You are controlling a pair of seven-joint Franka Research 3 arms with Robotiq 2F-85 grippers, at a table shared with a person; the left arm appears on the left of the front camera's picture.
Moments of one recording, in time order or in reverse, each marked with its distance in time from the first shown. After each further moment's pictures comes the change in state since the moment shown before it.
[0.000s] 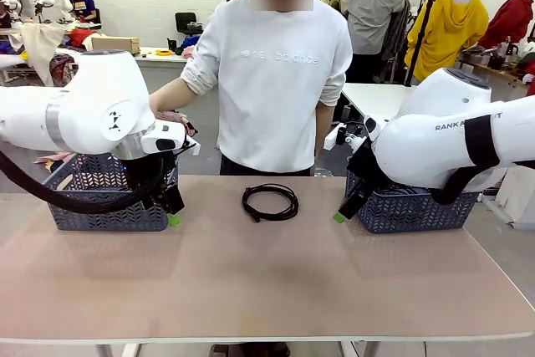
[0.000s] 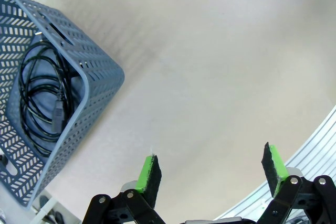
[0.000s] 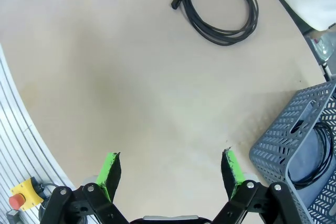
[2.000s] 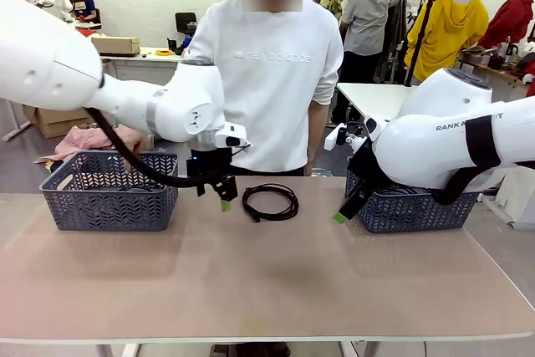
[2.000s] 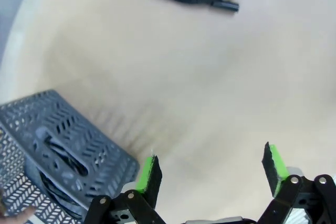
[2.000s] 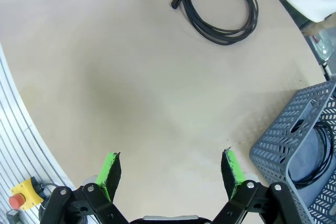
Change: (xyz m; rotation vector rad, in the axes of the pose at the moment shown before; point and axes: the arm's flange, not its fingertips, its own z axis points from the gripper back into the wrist) left arm 0.154 -0.006 -0.067 0.043 0.089 -0.043; right arm -0.001 0.000 0.000 0.000 0.000 -0.001
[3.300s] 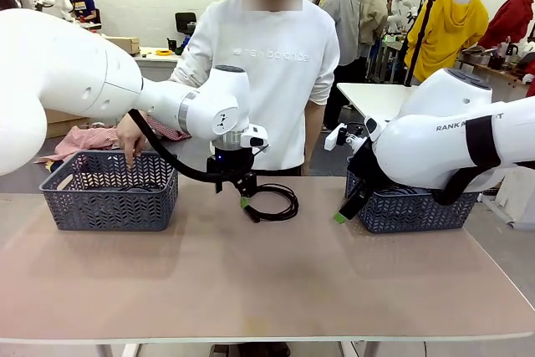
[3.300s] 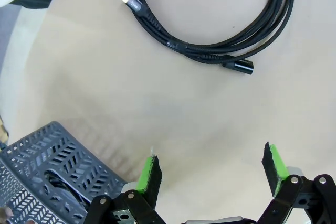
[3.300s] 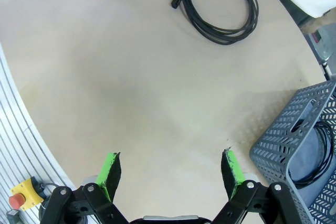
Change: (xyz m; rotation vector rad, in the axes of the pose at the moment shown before) left arm 0.059 -0.003 -0.023 0.027 0.023 0.050; right arm 0.000 0.000 0.000 0.000 0.001 -0.001
